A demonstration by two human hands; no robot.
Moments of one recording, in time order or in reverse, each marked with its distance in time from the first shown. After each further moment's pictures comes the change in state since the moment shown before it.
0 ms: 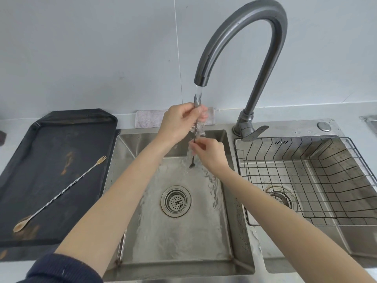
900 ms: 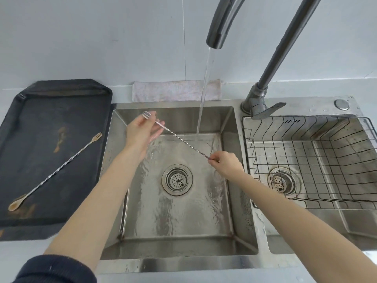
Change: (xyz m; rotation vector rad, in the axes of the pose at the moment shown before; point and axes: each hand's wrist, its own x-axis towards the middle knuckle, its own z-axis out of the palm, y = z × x) left_hand -0.013 -0.112 -0.041 -0.557 0.328 -0.445; right_hand -0.016 0.092 0.020 -0.390 -0.292 0.290
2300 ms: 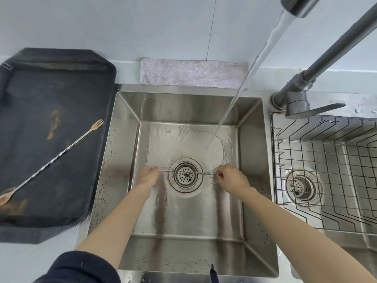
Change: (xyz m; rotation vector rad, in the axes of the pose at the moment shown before) left_hand 0.031 -0.150 -0.071 0.545 0.252 -0.546; right_hand 0.029 0.020 0.062 -0.329 -0.226 -0.006
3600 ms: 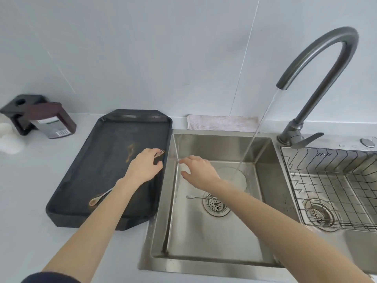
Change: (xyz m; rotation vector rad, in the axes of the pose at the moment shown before) left_hand -0.105 0.053 -0.191 0.733 0.186 0.892; right_hand -0.110 -0.218 -0.051 -0.061 0.355 -0.507
